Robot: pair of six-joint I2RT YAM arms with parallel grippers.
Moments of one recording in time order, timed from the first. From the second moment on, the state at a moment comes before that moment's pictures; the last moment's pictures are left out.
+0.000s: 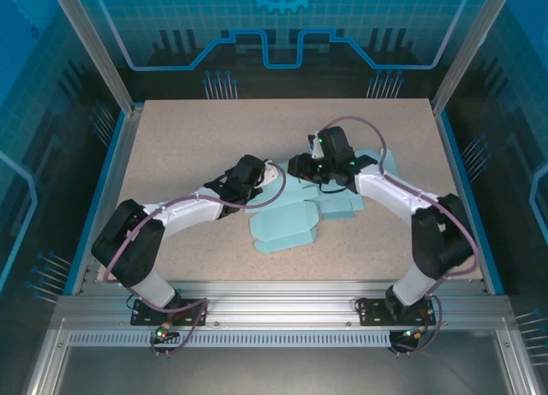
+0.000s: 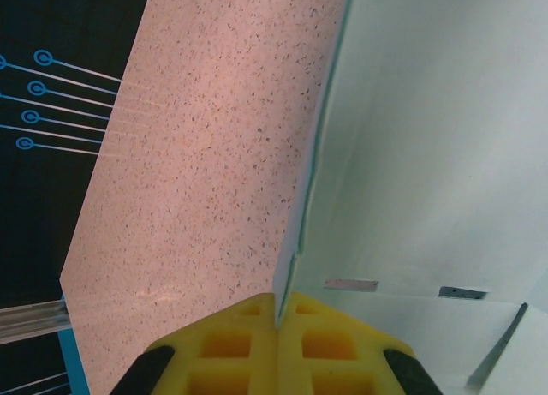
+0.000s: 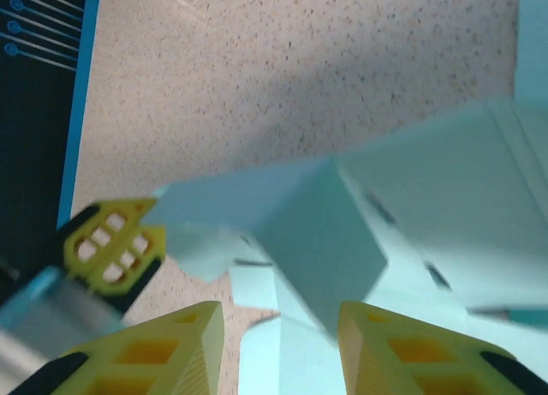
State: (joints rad) left arm -0.60 1.61 0.94 -0.09 -0.47 0.62; right arm 0.48 1.60 1.13 -0.28 -0.34 0.67
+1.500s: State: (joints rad) left arm -0.60 1.59 0.89 -0.03 -0.46 0.61; right arm 0.51 1.54 0.74 0.09 -0.13 0.53
